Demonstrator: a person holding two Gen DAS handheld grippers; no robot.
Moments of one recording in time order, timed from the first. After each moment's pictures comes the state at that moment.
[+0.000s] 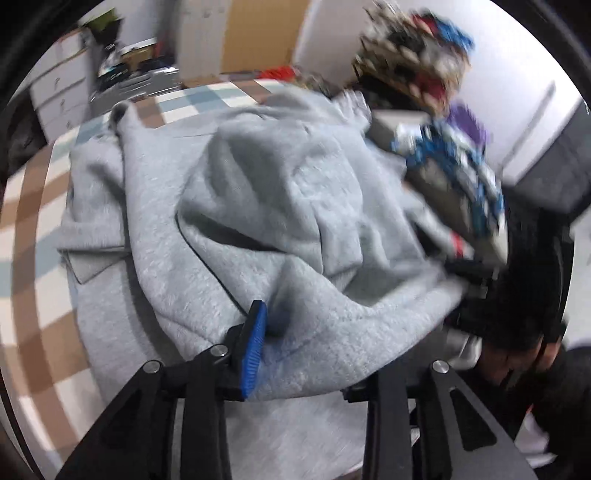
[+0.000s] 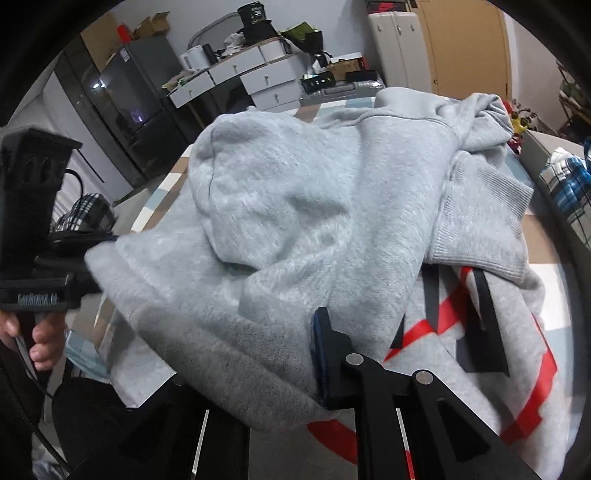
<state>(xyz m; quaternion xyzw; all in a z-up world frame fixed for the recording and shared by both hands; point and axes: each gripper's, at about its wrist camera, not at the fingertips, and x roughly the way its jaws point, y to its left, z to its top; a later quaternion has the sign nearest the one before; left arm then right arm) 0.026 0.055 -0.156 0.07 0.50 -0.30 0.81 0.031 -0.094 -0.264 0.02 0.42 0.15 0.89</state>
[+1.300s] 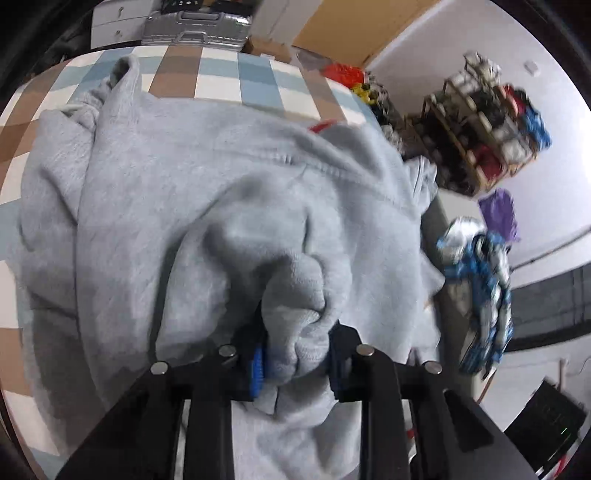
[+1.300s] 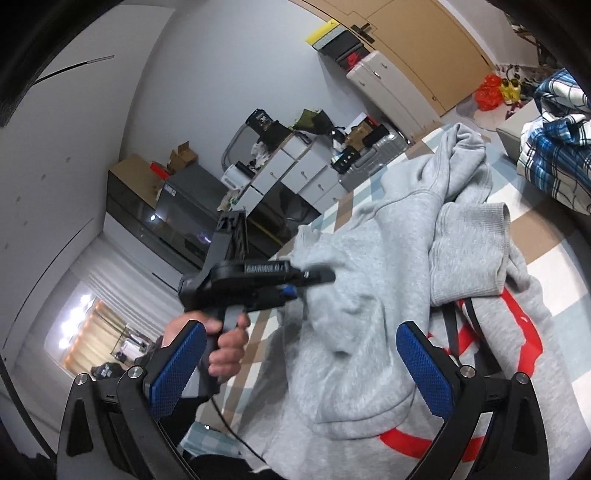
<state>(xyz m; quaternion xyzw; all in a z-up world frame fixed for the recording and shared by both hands) 0.146 0.036 -0.165 -0.15 0.56 -0.22 0.79 -0.004 -0.168 -0.204 0.27 0.28 0.25 0.89</state>
